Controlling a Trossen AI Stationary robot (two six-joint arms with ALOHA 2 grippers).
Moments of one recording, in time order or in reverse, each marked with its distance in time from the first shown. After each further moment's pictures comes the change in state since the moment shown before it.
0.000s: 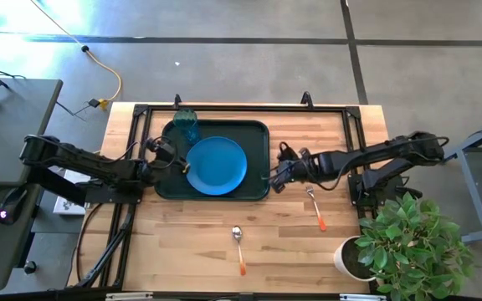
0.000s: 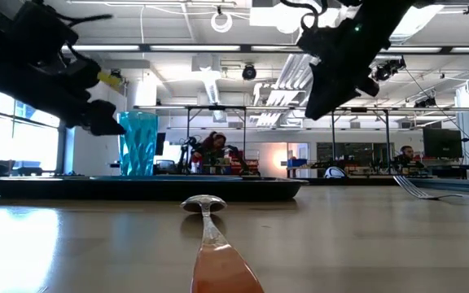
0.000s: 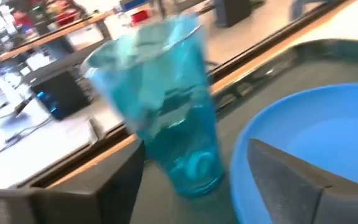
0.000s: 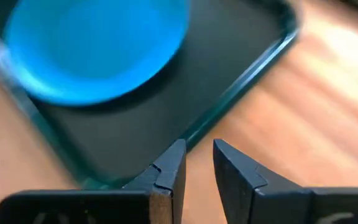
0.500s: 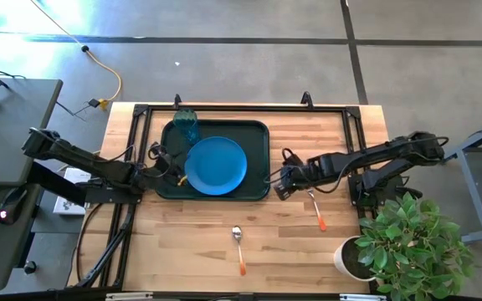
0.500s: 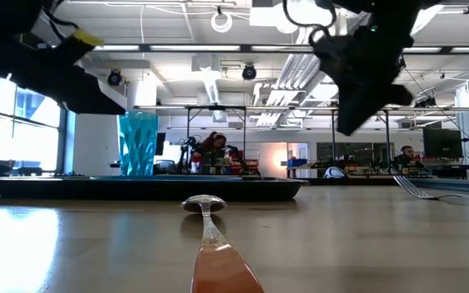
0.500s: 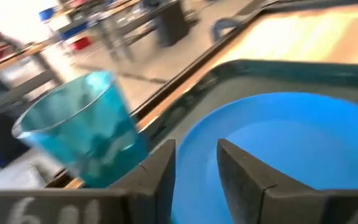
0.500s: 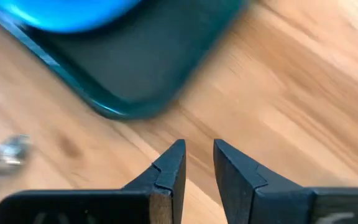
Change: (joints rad) left arm -0.206 -0.135 0.057 -0.130 0.062 0.096; right arm 0.026 0.000 -0.008 -0.159 -0.249 0.279
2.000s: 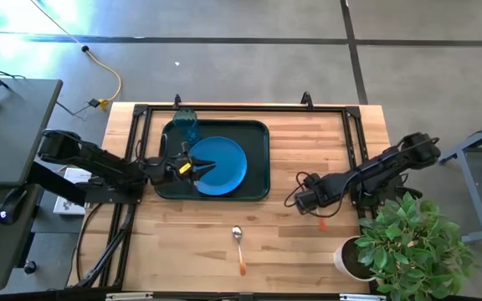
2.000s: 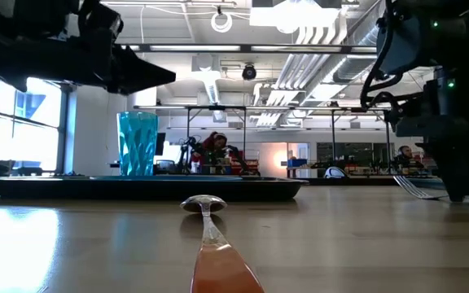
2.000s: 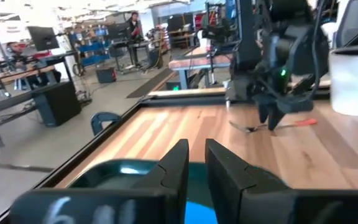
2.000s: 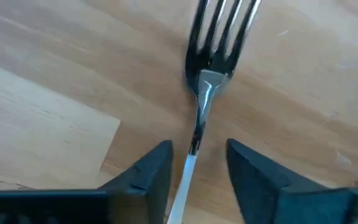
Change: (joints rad) left arm 0.195 0.466 -0.001 0.940 0.669 0.243; right arm 0.172 0.054 -0.248 -0.115 -0.096 0.373
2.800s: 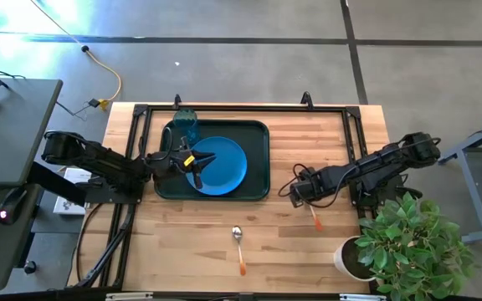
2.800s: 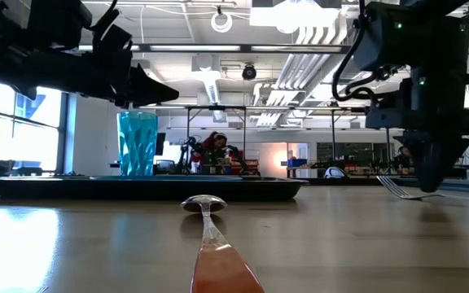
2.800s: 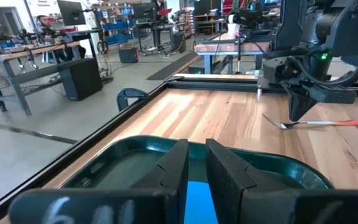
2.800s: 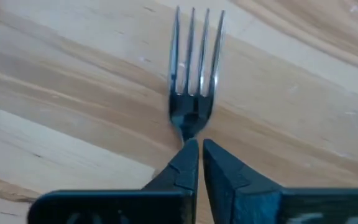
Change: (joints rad) left arm 0.108 0.050 0.001 -0.003 -0.001 -0.078; right arm -0.090 -0.006 0.032 0.041 0.014 -0.037
